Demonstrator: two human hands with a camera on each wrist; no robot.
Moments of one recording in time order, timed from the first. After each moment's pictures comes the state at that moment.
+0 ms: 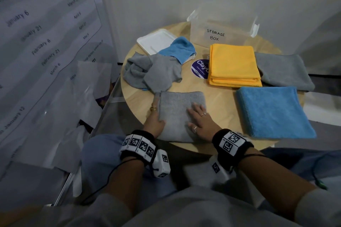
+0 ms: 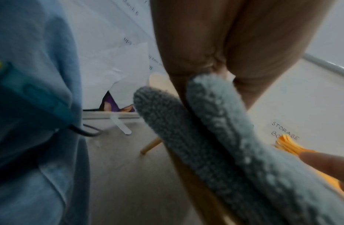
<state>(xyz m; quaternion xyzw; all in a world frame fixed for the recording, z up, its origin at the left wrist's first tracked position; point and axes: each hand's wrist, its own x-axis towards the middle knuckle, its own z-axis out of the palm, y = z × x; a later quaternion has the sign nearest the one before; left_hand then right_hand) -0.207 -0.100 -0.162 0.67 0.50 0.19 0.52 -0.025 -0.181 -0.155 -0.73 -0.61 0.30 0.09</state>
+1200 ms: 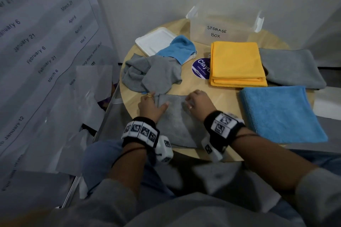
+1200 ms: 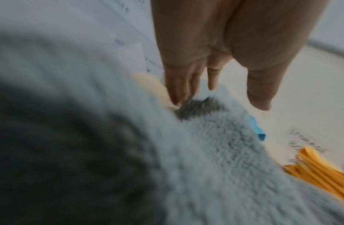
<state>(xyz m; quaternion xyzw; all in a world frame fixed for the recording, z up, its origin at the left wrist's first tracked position) -0.181 -0.045 -0.151 0.68 0.63 0.17 0.35 -0.014 -0.115 -0.126 -0.76 -0.61 0.21 0.14</state>
